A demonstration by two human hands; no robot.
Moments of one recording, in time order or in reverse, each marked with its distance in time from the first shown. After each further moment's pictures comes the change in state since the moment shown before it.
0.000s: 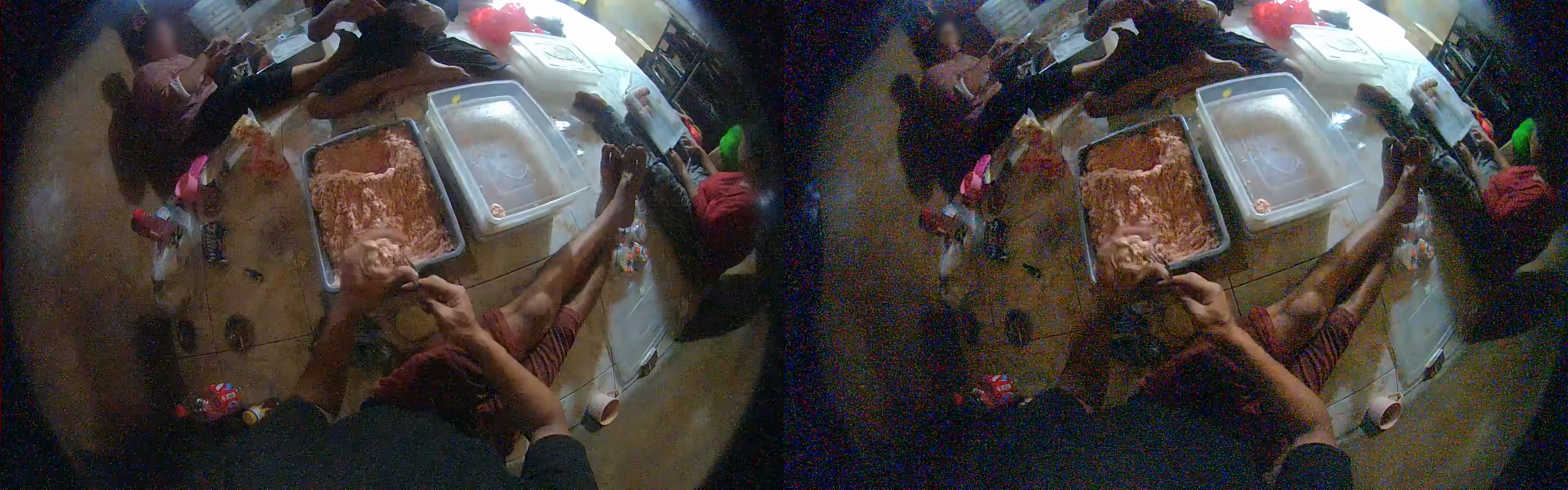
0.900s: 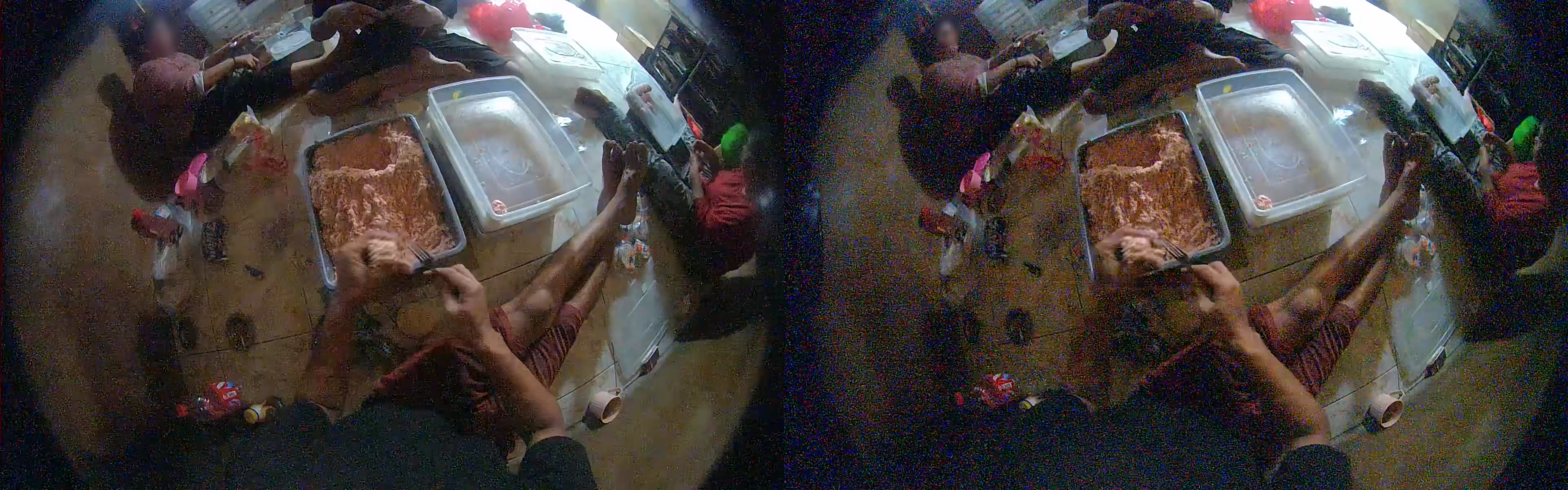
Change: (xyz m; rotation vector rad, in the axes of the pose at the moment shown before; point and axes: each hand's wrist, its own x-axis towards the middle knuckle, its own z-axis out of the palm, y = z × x) left_hand 0.006 -0.017 -0.001 0.007 0.075 0.064; right_hand -0.008 -0.050 -0.005 -0.663 0.202 -0.139
